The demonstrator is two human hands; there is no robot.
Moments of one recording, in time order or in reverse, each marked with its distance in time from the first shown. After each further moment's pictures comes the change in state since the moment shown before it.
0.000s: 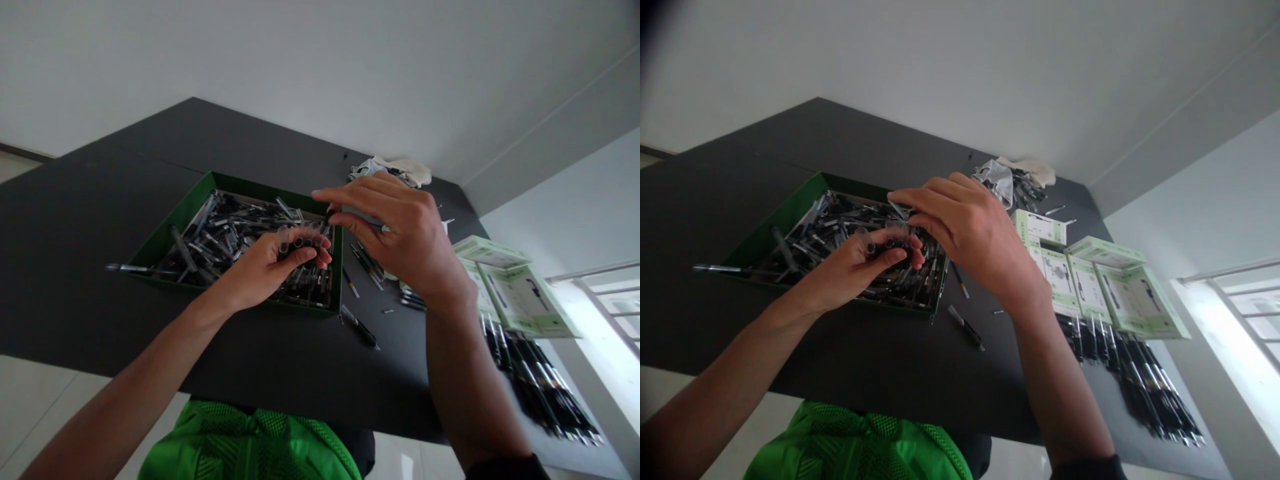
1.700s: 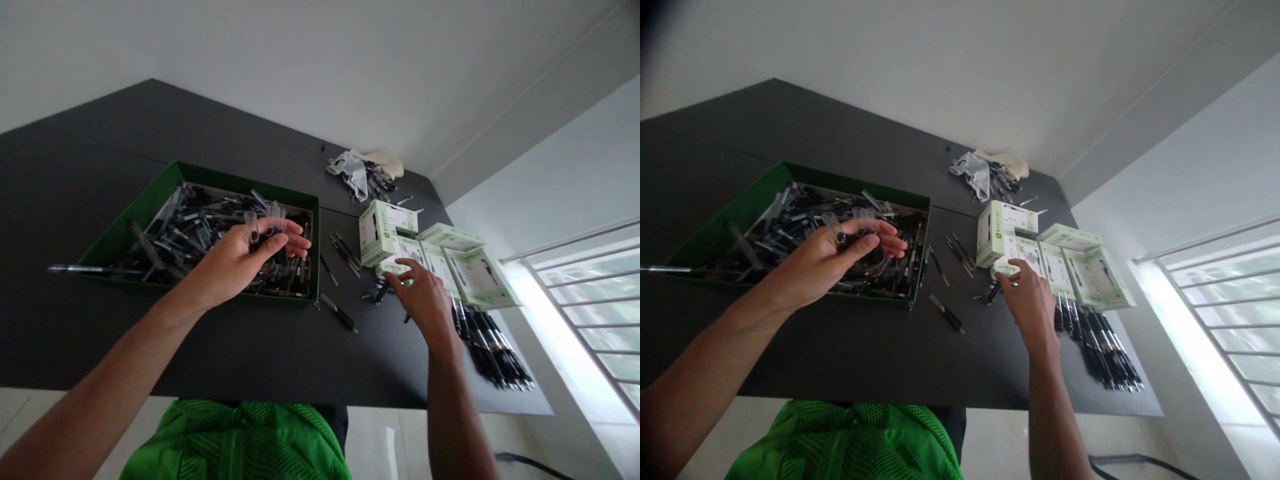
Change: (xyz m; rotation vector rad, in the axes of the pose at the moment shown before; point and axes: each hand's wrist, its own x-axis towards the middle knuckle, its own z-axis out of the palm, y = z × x) left_hand -0.003 -0.004 0.006 -0.122 0.074 -0.057; right_hand -0.175 0.023 0.005 -0.356 -0.175 1.298
